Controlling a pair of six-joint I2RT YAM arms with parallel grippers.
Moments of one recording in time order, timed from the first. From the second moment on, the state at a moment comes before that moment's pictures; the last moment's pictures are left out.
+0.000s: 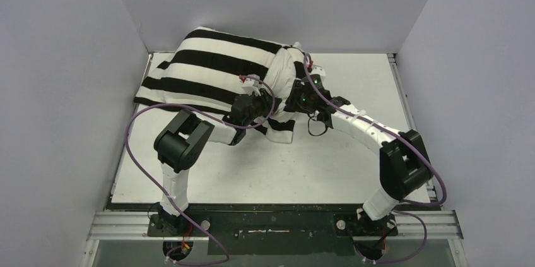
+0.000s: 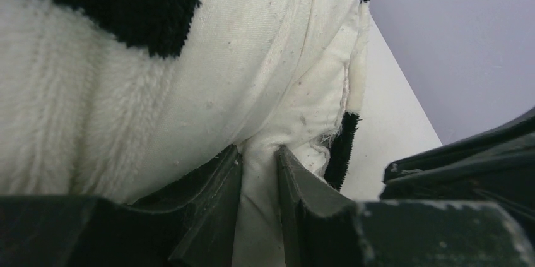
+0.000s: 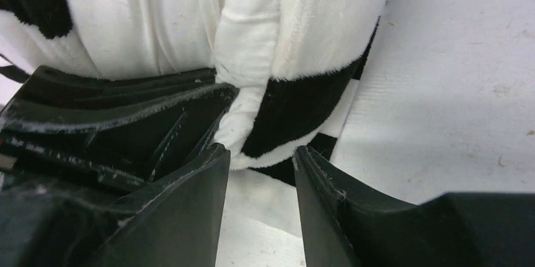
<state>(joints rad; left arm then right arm) -0.60 2.01 0.96 0.91 0.04 -0.65 0.52 1.58 1.13 -0.19 0.09 0.60</state>
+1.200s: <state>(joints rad) -0.60 2.06 0.98 0.97 0.06 -0.68 0.59 1.84 1.36 -0.31 0.39 0.45</state>
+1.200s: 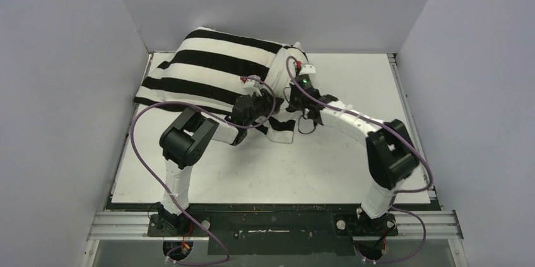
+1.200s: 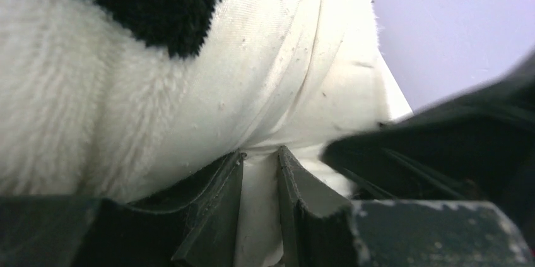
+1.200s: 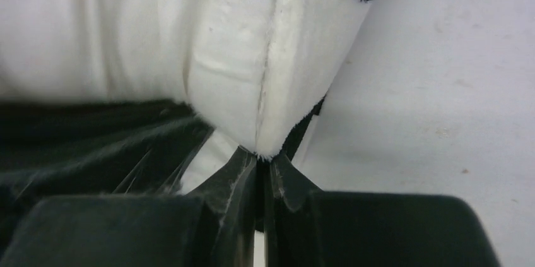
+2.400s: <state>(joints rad) -0.61 1.75 0.80 0.92 0.33 -0.69 0.23 1.53 0.58 1.11 -0.69 1.14</state>
